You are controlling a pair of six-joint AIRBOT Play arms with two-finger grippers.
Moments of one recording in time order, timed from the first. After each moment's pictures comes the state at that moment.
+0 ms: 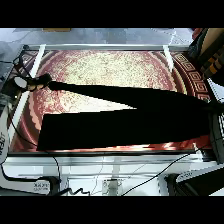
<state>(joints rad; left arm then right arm) 0.19 -1.54 1.38 1.24 -0.62 -1.57 -0.87 -1.87 1.69 -0.88 1.57 0.97</state>
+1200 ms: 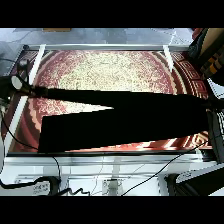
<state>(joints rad) 0.17 -1.46 1.33 1.61 -1.01 -1.45 -0.81 -1.86 1.70 -0.92 1.52 1.07</state>
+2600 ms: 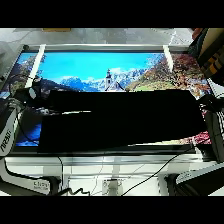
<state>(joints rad) 0.18 -1.64 1.27 1.64 -0.84 -1.45 -0.77 -1.86 1.71 -0.99 1.45 1.13</state>
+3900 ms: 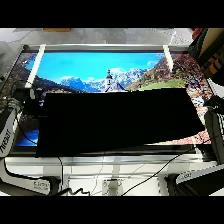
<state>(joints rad) 0.18 -1.63 1.27 1.81 -1.20 -1.44 -0.77 -1.81 1.76 -1.23 1.48 1.20</state>
